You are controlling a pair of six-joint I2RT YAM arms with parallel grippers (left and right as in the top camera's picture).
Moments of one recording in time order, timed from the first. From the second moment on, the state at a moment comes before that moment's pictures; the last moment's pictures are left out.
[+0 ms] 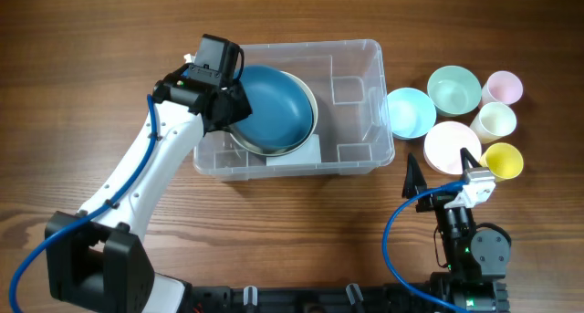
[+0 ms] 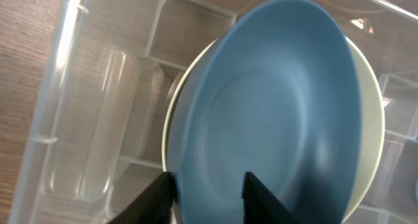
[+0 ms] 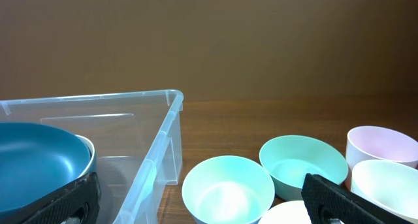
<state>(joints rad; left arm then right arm) -0.32 1.63 1.30 -0.84 -0.06 -0.65 -0.02 0.02 0.01 0.00 -0.12 0.09</state>
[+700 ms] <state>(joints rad) -0.22 1.32 1.37 -0.96 -0.22 -0.64 -0.02 0.02 0.01 0.00 -0.12 0.09</state>
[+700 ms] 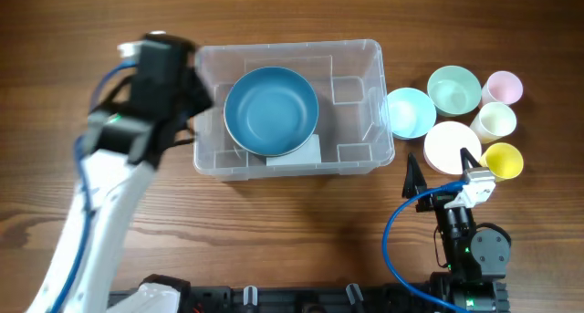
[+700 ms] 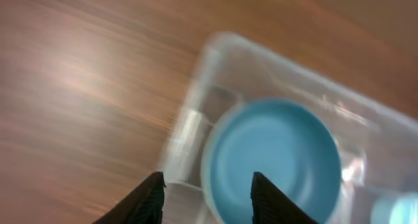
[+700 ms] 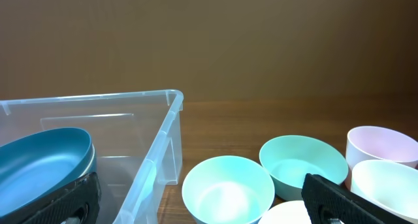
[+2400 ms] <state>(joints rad) 0.23 1.24 1.38 -1.06 -0.26 -0.66 -0.02 0.02 0.01 0.00 -0.12 0.09</state>
